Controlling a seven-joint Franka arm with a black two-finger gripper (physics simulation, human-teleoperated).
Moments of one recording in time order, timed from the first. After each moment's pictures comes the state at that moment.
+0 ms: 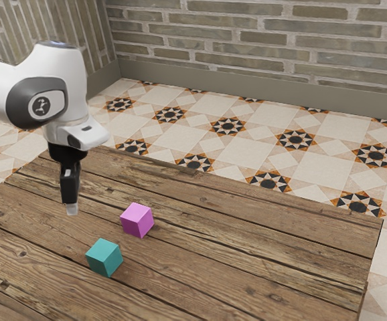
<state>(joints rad) 0.03 -0.33 -0.08 -2.26 0.04 1.75 0.84</state>
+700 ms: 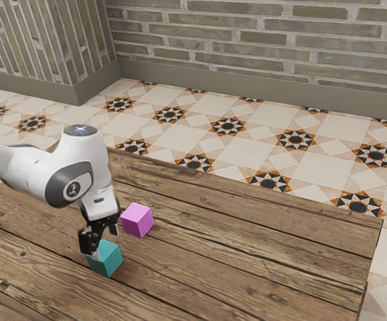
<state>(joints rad) 0.05 -0.06 -0.08 -2.49 0.04 2.36 1.34</state>
